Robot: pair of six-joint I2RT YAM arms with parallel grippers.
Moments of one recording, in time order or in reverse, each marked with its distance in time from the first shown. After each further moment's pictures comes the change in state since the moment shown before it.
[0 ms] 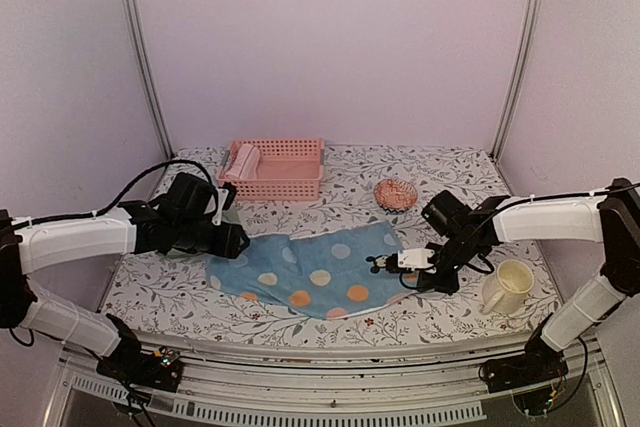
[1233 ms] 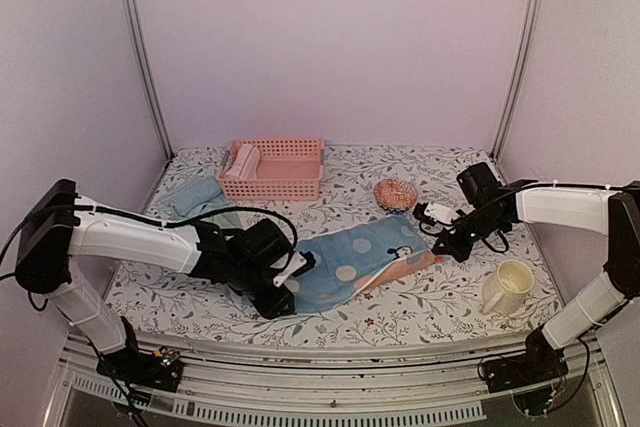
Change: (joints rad) left arm -0.414 0.311 0.141 -0.121 0.119 0.168; right arm -0.348 -0.078 0.034 0.075 -0.075 0.187
